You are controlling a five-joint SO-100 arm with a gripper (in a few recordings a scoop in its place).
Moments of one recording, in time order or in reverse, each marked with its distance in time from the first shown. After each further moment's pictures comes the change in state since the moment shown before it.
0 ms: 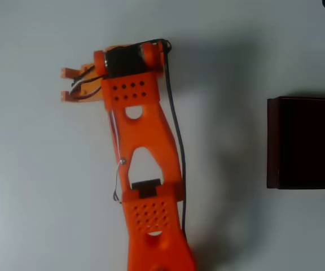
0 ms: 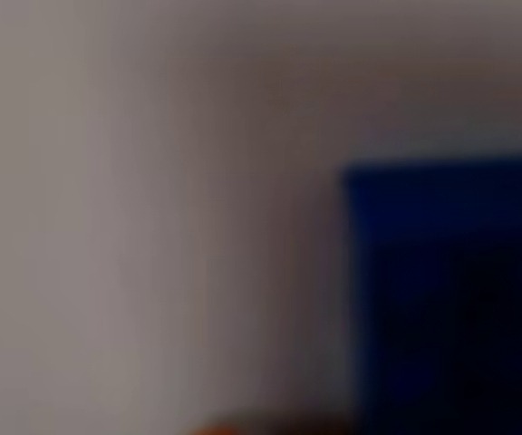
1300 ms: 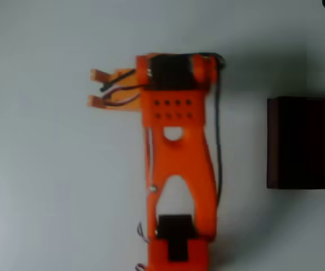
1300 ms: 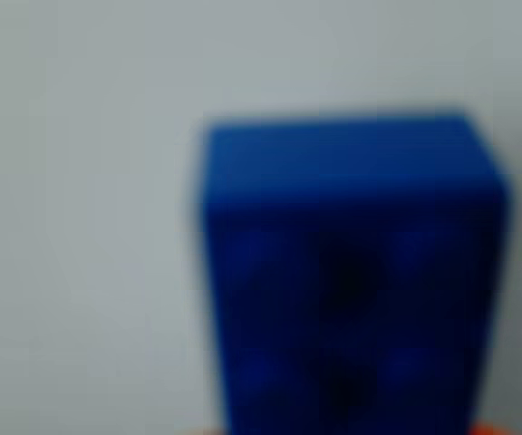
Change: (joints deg) arm 11.2 36.5 34.4 0.8 -1.1
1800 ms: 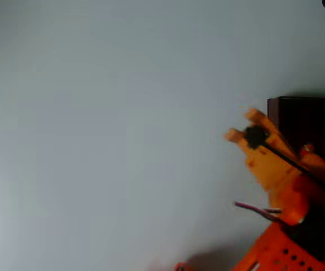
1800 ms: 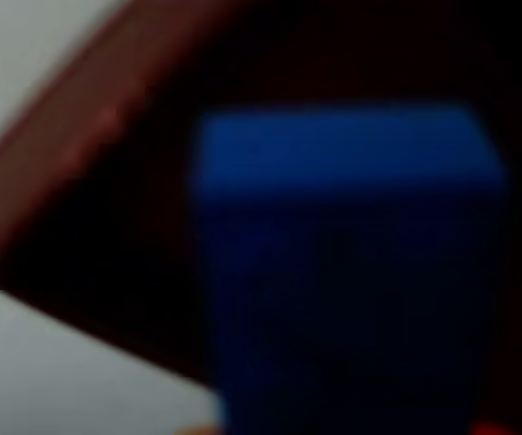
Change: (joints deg) arm 38.2 39.9 38.7 -18.7 1.2
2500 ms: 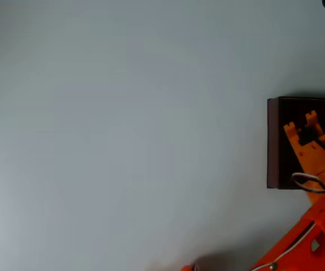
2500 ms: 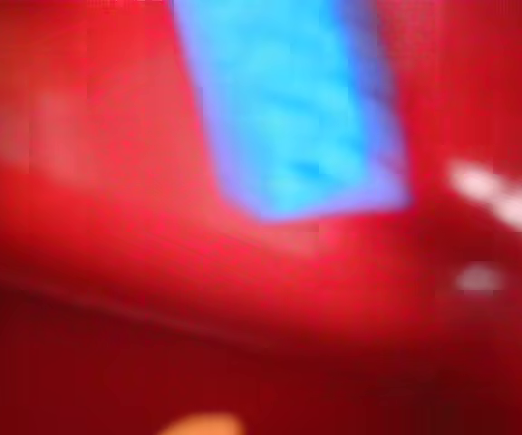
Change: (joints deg) arm 9.3 -19.9 3.0 -15.8 4.0
